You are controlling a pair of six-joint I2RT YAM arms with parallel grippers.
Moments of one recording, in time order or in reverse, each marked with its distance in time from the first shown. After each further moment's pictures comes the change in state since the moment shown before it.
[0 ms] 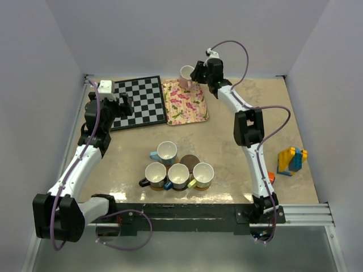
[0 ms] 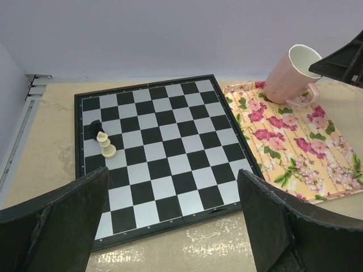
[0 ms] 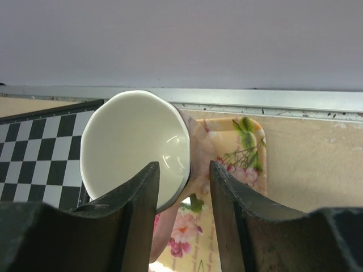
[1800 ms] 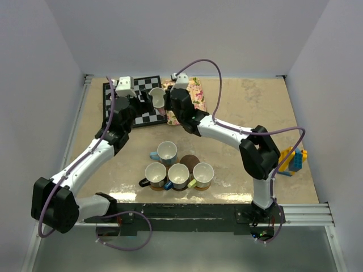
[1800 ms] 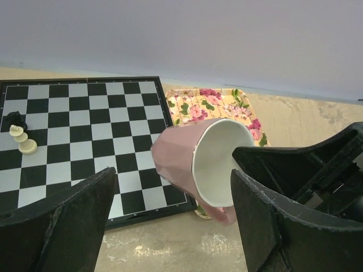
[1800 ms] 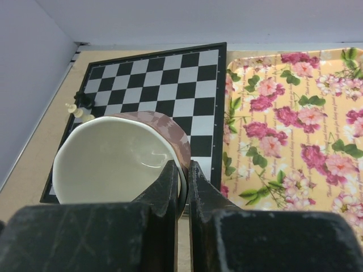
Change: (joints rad) left arm -0.304 0.097 0.100 -0.005 -0.267 -0.206; right arm 0.483 -0.656 -0.819 0.269 0.529 -0.017
